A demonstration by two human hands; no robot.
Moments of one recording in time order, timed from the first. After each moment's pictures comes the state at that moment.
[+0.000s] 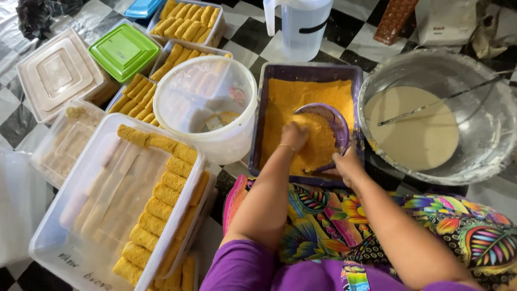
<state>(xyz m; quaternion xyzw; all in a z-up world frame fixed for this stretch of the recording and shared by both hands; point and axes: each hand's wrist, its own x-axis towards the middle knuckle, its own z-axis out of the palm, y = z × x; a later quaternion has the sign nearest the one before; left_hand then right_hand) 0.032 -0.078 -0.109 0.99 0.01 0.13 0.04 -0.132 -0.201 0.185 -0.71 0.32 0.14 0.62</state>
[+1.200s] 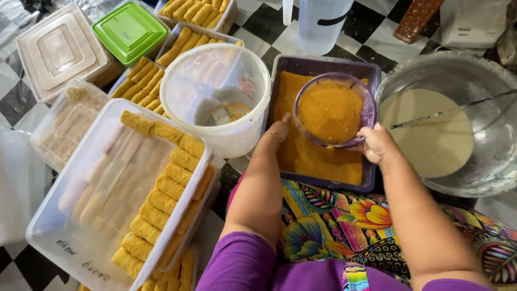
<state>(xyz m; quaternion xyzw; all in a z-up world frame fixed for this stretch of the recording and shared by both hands) 0.030 0.014 -0.018 0.91 0.06 -0.31 0.26 -0.040 -0.291 0.087 -0.61 0.29 0.12 0.73</state>
